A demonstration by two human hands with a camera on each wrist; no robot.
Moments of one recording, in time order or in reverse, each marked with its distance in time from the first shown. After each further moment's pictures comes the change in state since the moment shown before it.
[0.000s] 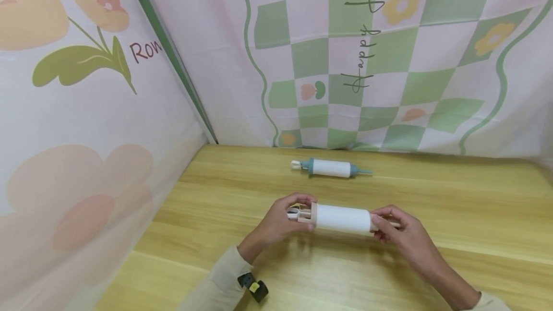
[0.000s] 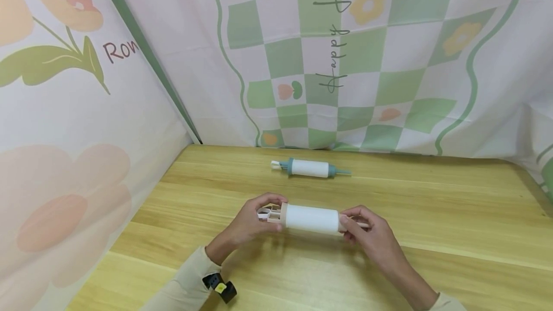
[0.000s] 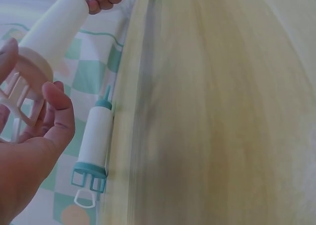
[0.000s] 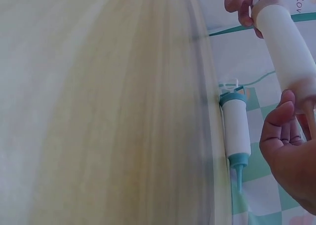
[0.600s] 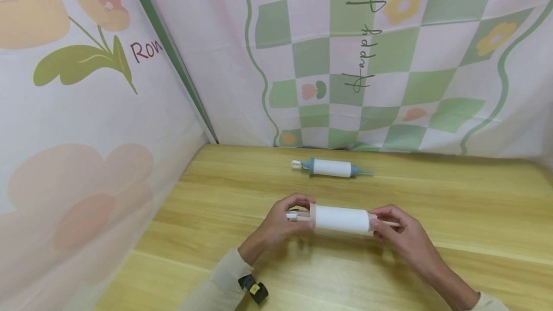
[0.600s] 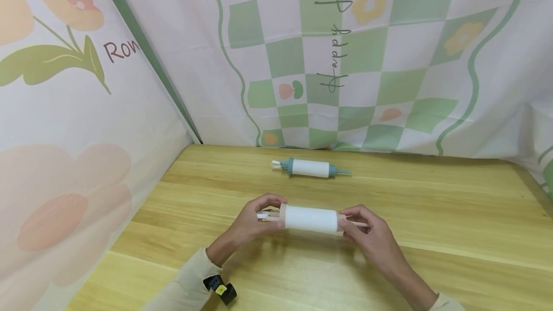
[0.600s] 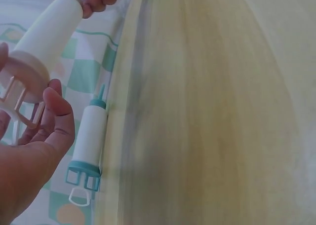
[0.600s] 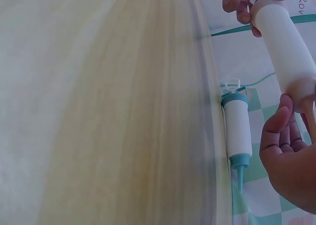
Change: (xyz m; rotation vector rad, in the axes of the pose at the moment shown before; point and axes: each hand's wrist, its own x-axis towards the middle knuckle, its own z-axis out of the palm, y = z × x) left_hand -0.005 -0.004 0.000 -0.026 0.024 -0.025; right_hand 0.000 0.001 0.002 -0.040 0.005 -0.034
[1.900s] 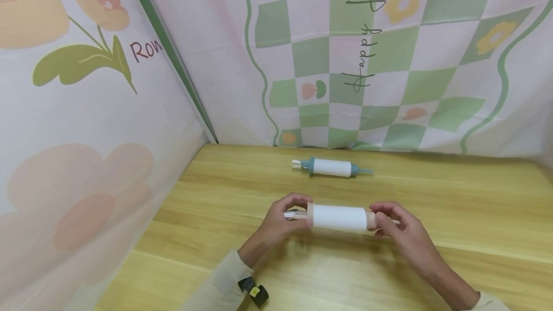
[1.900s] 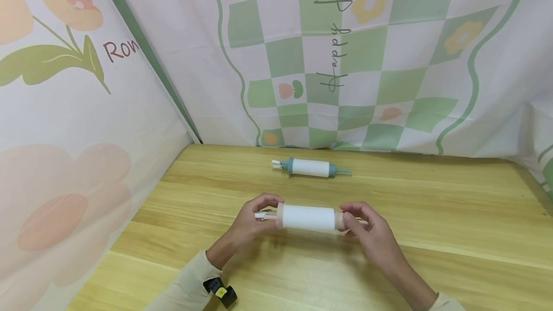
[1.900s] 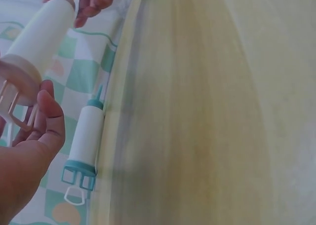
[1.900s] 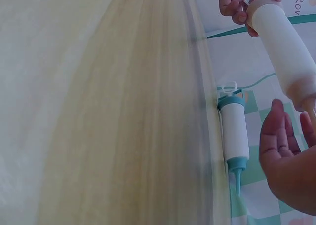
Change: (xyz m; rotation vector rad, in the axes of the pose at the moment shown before) left_hand -0.005 -0.002 0.001 -0.048 0.060 0.003; right_hand 0.002 0.003 0.004 0.104 0.014 -0.104
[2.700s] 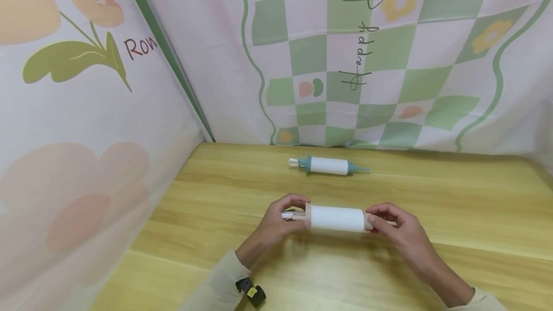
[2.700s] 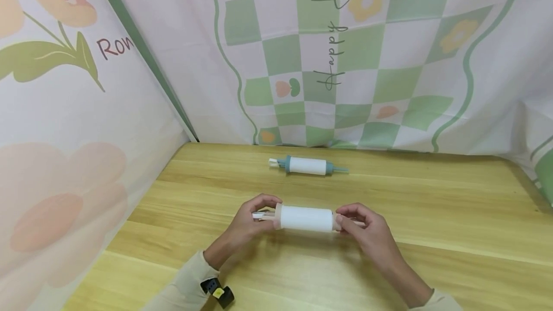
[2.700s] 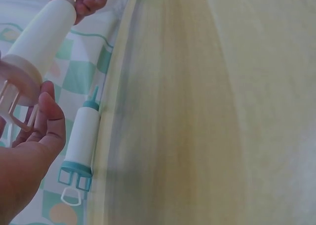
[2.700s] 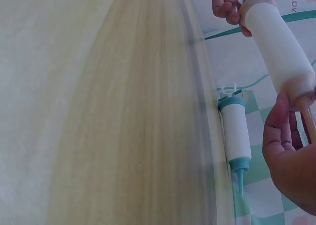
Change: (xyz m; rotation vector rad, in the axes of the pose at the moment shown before) left_hand 0.000 -0.004 0.002 0.011 -0.005 -0.002; right_hand -0.002 -0.004 0.001 -0.005 0.020 0.084
